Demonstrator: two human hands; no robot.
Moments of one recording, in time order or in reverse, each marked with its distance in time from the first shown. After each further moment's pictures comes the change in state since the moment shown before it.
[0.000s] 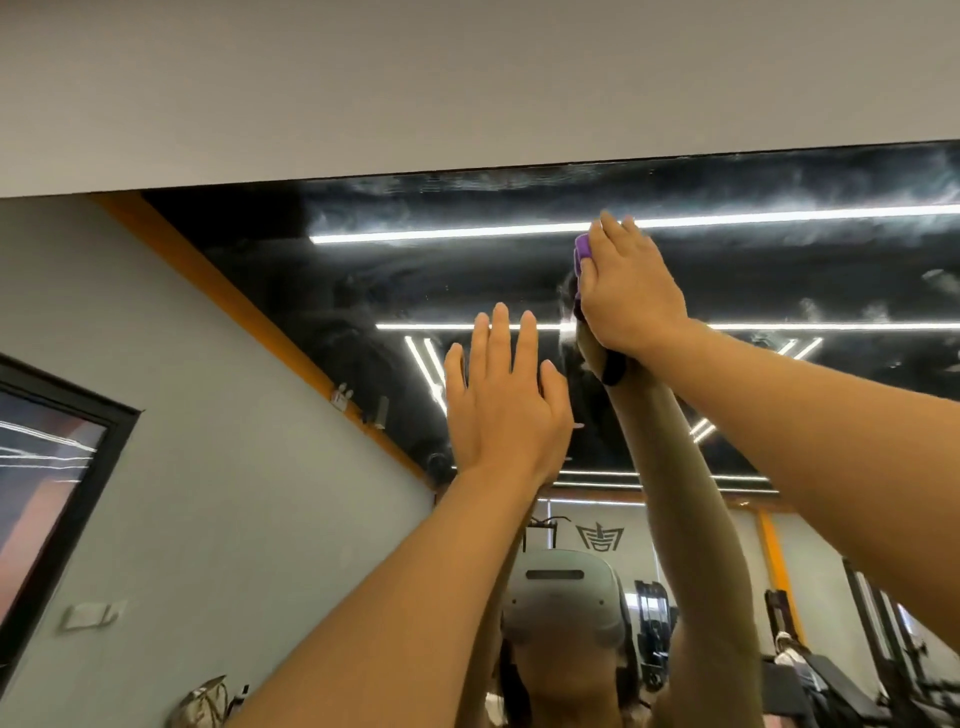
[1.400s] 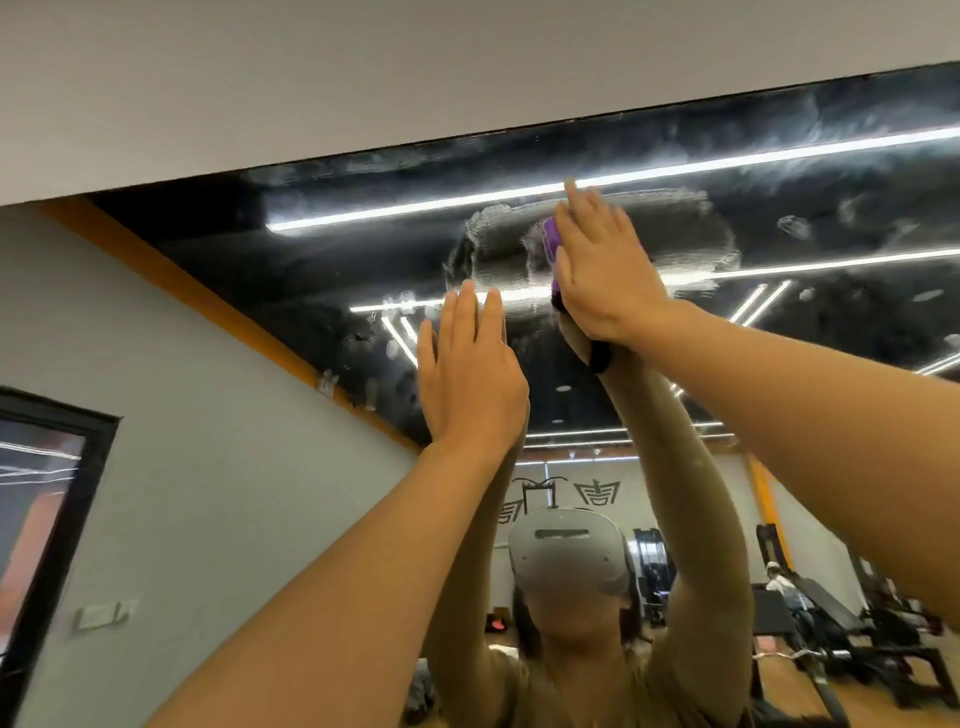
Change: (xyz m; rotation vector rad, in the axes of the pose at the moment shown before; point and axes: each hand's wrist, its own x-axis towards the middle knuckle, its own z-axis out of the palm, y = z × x) left_hand -0.004 0.074 0.010 0.035 -0.001 -0.008; right_hand -0.031 0.084 -0.033 -0.046 -0.017 -0.091
